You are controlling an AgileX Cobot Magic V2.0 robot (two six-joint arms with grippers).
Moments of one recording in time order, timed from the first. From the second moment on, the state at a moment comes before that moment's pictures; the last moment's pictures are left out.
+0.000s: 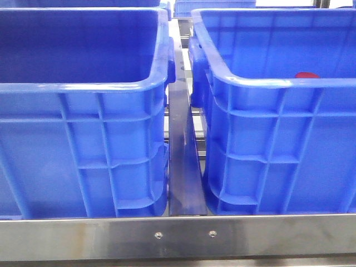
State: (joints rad) left arm -0.98 1.16 -1.04 -0.08 0.45 -0.01; right arm 0.31 1.15 -0.70 1.78 0.90 -1.11
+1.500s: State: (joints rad) left arm -0.15 0.64 -0.87 0.00 0.70 -0.03; right arm 0.31 0.93 -0.70 1.79 -0.16 -1.53
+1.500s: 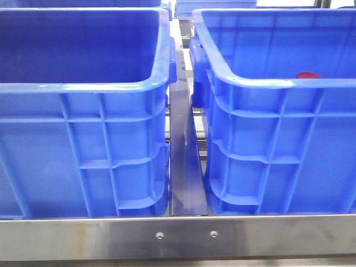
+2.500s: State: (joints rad) left arm -0.14 0.63 -0.86 0.00 0.71 -0.04; right arm -0.08 1.54 -1.00 1.59 0.07 -1.46
